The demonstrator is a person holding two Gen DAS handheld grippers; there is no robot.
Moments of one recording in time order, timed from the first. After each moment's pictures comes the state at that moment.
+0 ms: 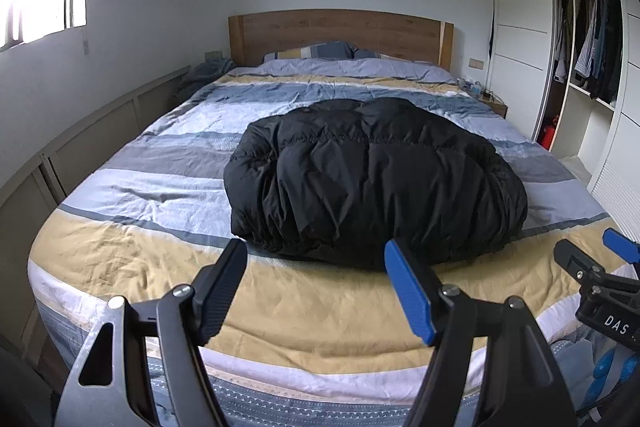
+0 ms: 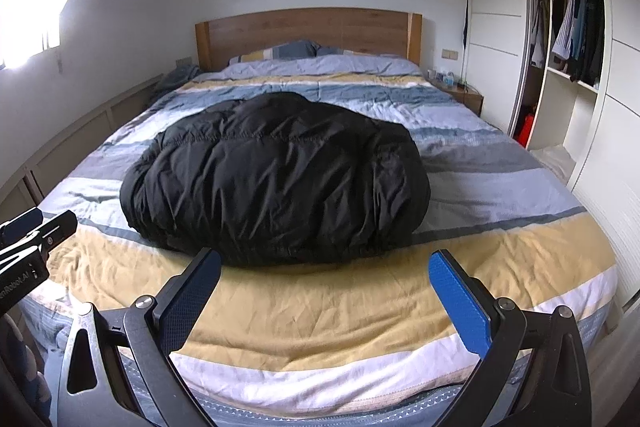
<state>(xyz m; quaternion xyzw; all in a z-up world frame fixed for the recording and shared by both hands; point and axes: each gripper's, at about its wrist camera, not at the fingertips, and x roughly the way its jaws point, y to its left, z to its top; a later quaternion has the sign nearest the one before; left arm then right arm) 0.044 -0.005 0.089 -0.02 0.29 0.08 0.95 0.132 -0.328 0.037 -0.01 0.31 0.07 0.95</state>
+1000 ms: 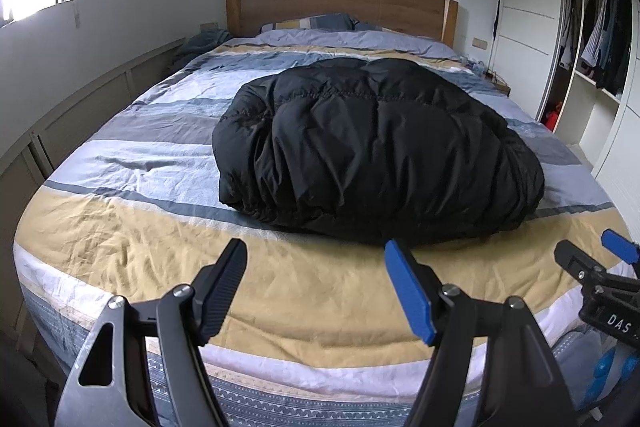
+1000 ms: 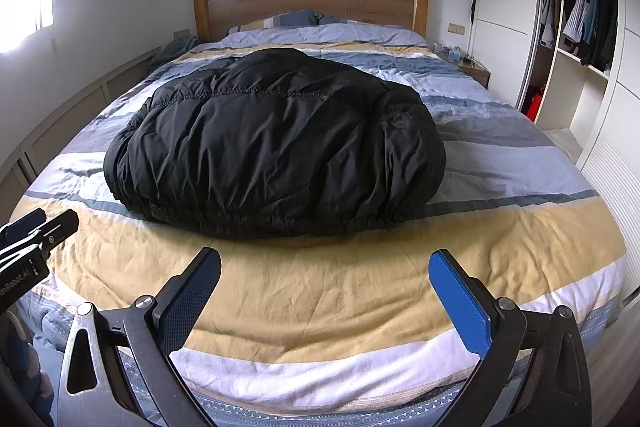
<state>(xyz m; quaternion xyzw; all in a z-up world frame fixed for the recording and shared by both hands) 0.071 0.006 0.045 -0.04 0.34 0.08 0.94 0.156 -0.320 0.000 -0.02 0.35 0.07 0.93</state>
